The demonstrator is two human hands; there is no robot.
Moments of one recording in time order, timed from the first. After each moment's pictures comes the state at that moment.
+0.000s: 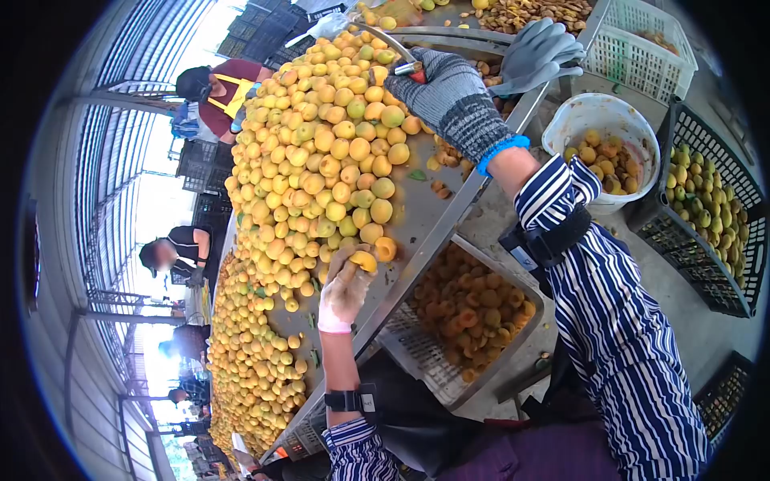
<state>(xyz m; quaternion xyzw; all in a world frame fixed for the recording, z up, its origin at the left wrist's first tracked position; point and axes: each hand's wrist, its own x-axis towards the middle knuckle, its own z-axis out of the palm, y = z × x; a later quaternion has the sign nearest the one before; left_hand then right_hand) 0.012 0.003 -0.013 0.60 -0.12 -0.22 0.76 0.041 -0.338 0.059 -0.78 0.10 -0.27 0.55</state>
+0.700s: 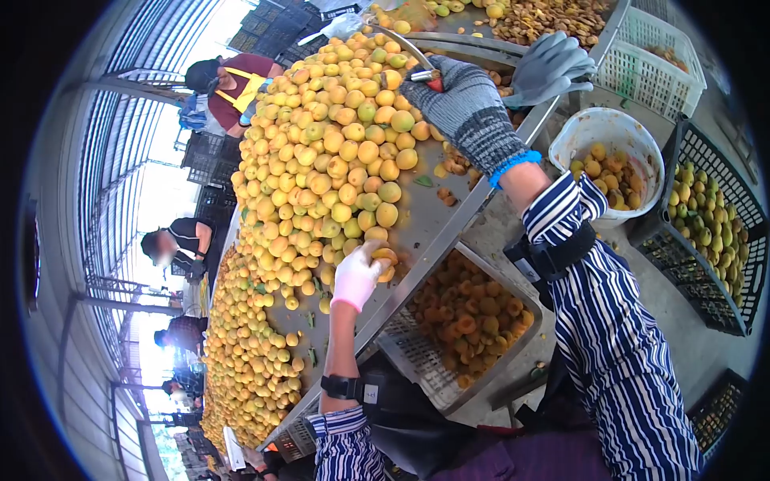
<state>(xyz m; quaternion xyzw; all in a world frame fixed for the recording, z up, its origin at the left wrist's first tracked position) 0.030 -0.032 0.002 0.97 -0.19 -0.09 0.10 0.052 -0.341 0.046 -0.76 0.07 -0.32 0.56</state>
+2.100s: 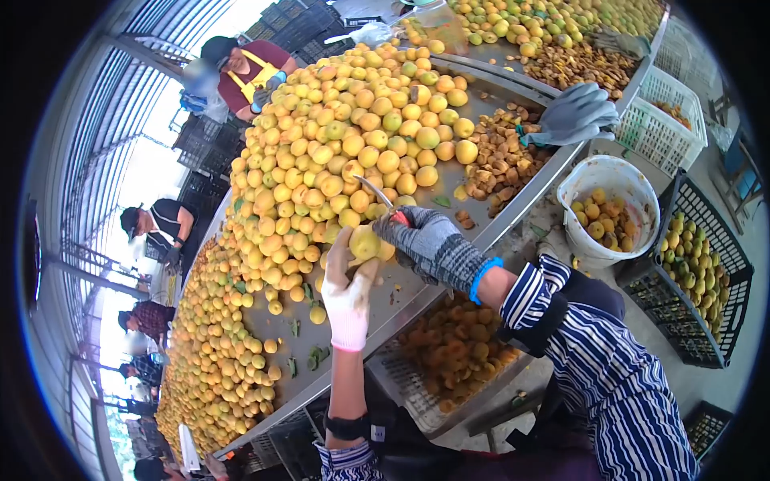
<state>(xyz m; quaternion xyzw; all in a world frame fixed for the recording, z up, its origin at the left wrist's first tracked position) -0.007 -0.043 0.030 0.74 -0.14 0.06 0.66 0.001 -0.210 0.041 -0.58 0.07 0.14 0.80</state>
